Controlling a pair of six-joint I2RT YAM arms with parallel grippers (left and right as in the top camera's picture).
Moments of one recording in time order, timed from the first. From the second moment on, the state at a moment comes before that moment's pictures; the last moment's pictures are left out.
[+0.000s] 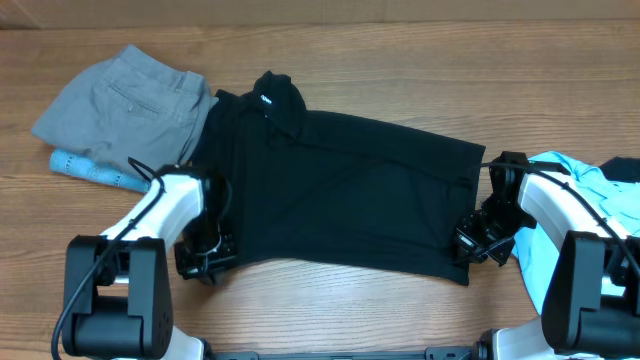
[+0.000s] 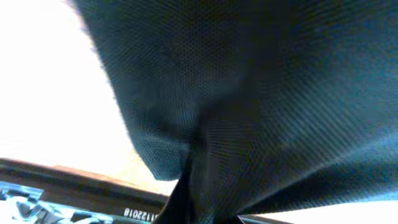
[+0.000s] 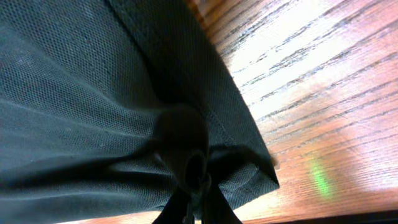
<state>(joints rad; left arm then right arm) -0.07 1.71 0.92 -1.22 0.02 -0.39 -0.11 1.69 0.91 -1.12 -0.26 0.51</state>
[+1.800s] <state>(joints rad) -0.13 1.69 1.18 -0.90 -0.12 -0.24 -0.19 1.69 0.91 -0.77 -0.15 0.60</state>
